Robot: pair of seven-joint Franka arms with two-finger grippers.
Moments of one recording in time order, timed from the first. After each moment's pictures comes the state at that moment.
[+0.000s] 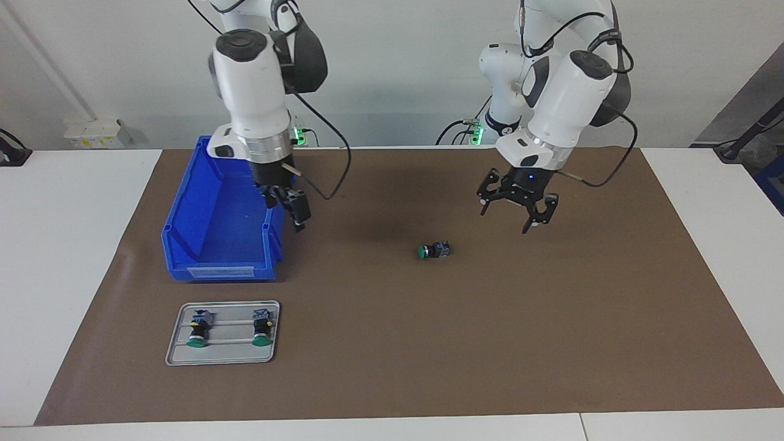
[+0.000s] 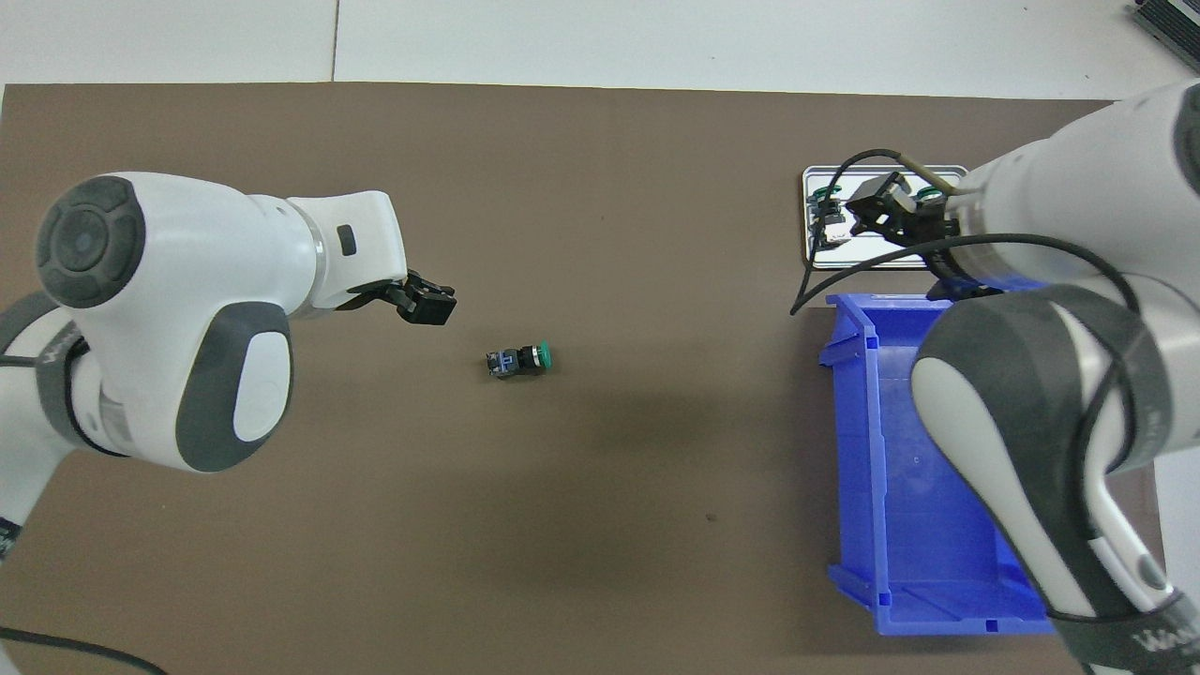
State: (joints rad) left arm -0.37 0.11 -0.04 -1.92 -0.24 2.27 0.60; right arm 0.16 0.03 -0.09 -1.68 0.00 1.79 0.63
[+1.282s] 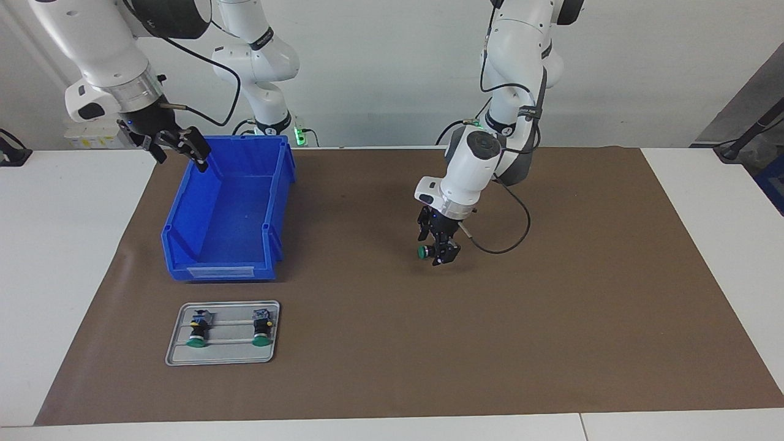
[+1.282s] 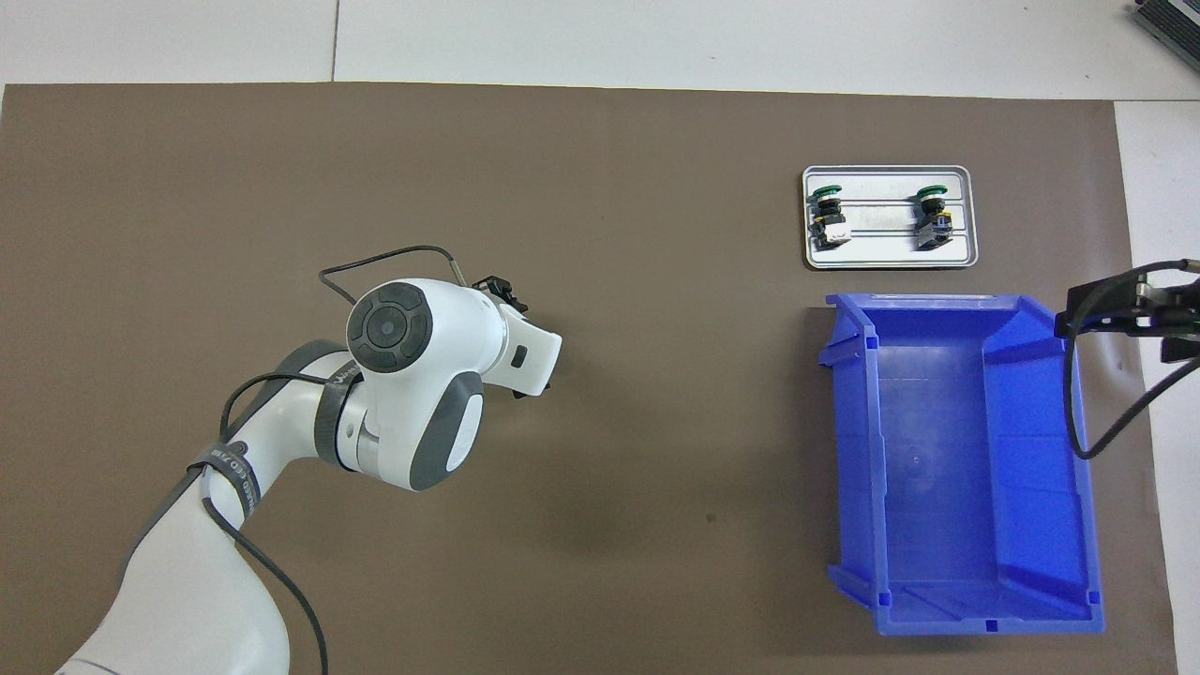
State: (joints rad) left arm -0.52 0.29 -0.04 -2.01 -0.24 2.52 0.88; right arm 0.02 -0.07 -0.09 -1.66 0.01 1.56 0.17
